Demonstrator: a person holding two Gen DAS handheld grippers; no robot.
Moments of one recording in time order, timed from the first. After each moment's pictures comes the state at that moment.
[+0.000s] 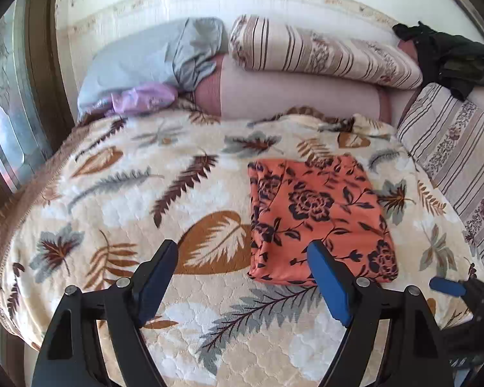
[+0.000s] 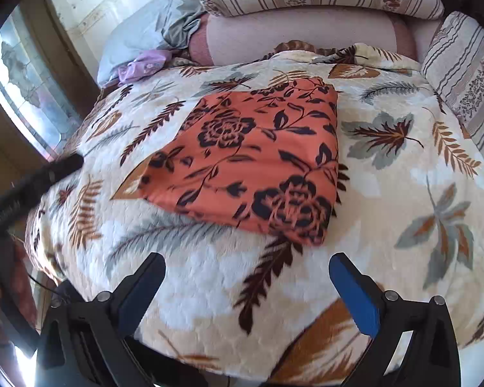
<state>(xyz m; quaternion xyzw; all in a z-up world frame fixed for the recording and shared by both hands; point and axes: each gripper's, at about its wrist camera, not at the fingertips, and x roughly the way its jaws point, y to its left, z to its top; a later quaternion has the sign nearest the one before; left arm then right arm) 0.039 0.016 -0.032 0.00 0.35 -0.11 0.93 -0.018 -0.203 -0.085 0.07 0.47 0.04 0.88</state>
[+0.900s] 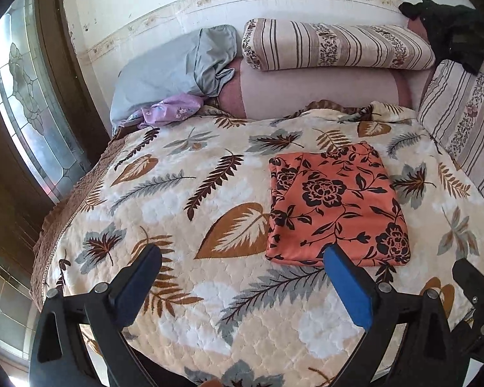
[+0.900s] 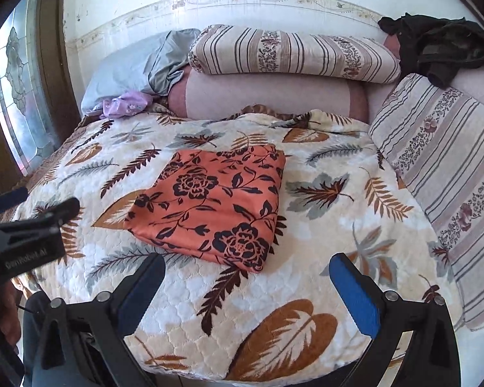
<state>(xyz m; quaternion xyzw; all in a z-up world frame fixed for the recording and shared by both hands) 0.007 -0.015 -0.020 0.07 0.36 -0.03 0.93 -0.066 -0.203 -0.015 -0.01 0.36 -0.05 0.93</state>
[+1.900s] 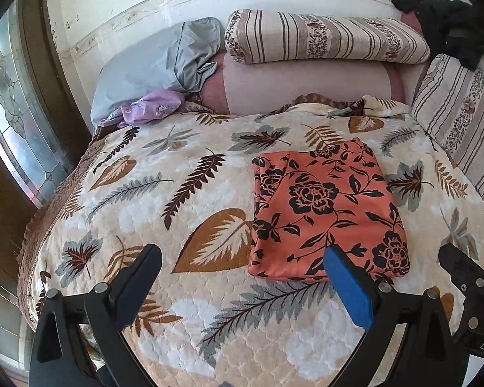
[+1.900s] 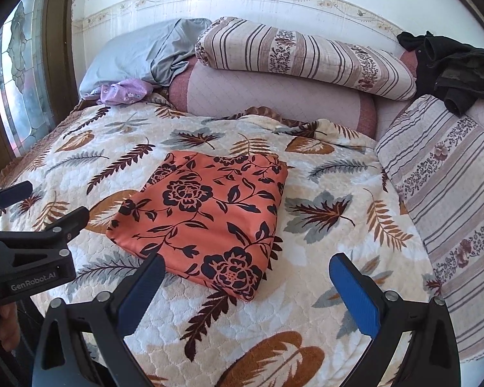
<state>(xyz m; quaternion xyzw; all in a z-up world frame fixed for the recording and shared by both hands) 0.043 -0.031 -0.033 0.07 0.37 -0.06 0.92 -0.015 -0.199 -0.016 -0.06 0.38 -0.05 0.92</state>
